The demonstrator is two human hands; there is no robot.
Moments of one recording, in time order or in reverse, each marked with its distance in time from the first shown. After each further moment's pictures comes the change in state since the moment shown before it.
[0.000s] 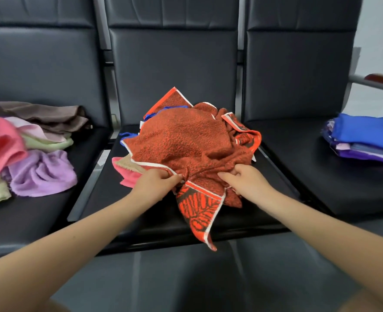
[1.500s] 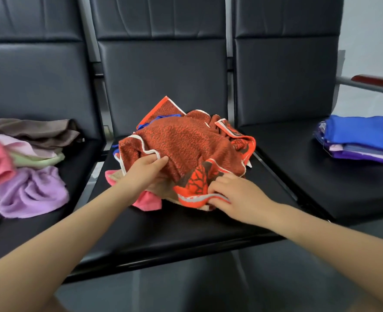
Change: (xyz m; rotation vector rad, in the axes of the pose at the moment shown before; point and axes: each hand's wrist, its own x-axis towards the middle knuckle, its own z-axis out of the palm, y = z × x) left_hand 0.036 0.018 -0.025 -0.441 -0.029 -0.010; right_hand -0.002 0.015 0.004 -0.491 -0.053 -0.723
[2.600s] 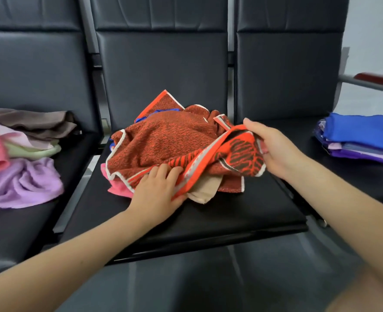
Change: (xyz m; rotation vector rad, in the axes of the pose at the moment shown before) left_hand -0.038 -0.037 0.034 1.134 0.075 0.660; right_hand 0.023 0.029 -0.082 1.435 0.255 0.532
